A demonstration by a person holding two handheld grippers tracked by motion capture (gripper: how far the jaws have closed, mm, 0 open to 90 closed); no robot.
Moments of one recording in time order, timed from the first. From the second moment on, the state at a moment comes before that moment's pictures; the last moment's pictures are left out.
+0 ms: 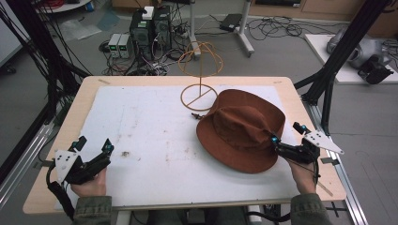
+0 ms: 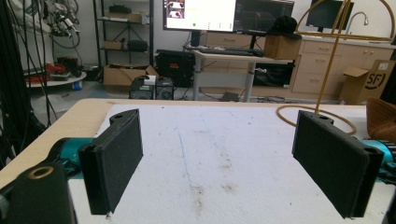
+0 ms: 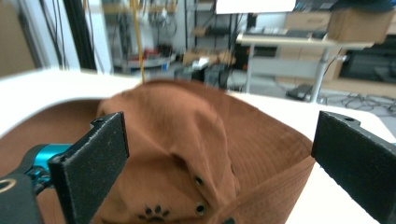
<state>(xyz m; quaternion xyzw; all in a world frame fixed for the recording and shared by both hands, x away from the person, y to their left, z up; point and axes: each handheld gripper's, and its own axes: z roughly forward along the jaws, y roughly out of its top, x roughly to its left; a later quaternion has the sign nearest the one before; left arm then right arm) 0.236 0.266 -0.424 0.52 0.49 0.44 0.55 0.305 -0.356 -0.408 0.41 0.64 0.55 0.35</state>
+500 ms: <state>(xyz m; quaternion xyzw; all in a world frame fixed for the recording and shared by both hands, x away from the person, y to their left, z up) 0.237 0.264 -0.425 0.52 0.49 0.43 0.55 0.342 -0.340 -0.416 0.36 0.76 0.45 0.30</state>
